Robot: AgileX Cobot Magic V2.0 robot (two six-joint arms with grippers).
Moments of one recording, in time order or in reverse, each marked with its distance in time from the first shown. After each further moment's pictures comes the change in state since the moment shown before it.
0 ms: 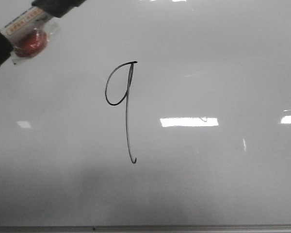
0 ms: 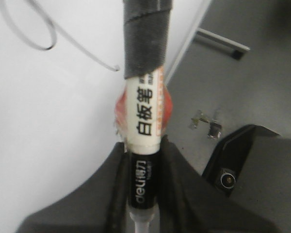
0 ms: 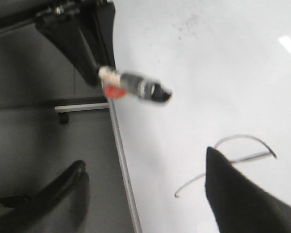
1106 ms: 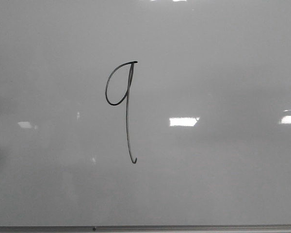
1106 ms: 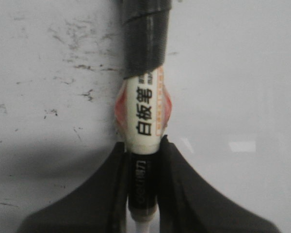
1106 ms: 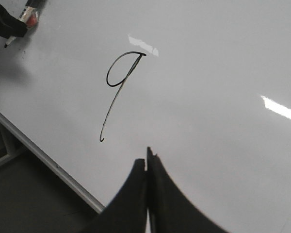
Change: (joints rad) left arm 0.309 0.390 0.322 -0.151 -1.066 -0.258; right arm -0.288 -0.655 0.608 0.025 -0.283 0.209
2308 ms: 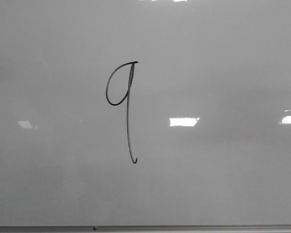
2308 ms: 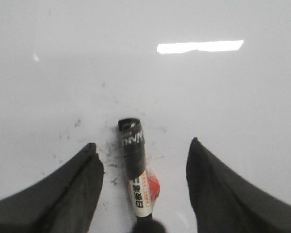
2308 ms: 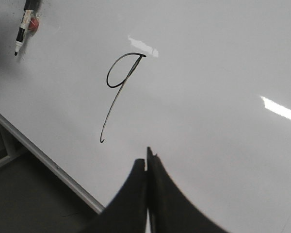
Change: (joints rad) left arm 0.026 -0.385 -0.007 -0.002 0.101 0.054; right arm 0.000 0.000 0.000 0.002 -0.003 0.000
